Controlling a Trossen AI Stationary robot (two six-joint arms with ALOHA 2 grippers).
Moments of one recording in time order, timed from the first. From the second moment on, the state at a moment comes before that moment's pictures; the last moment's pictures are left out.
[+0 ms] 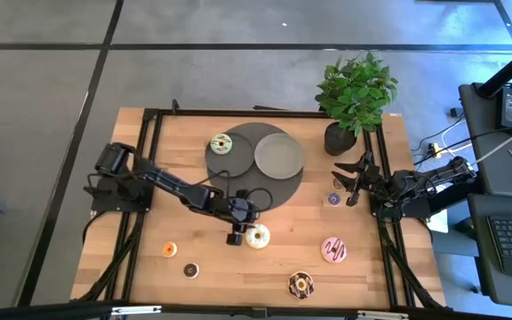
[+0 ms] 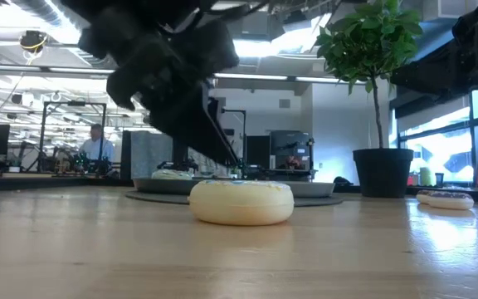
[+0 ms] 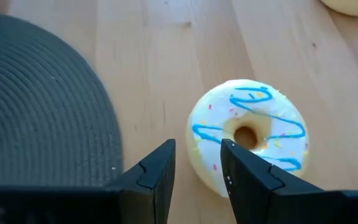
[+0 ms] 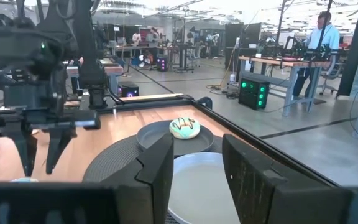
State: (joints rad) left arm -0.23 1.78 0.93 0.06 -0.09 -0.08; right arm 0.33 0.00 0.01 0.08 0.72 -0.06
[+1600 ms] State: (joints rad) left arm -0.23 1.84 0.93 0.15 -0.10 -0.23; right arm 0.33 0.00 0.01 0.08 0.72 -0.07
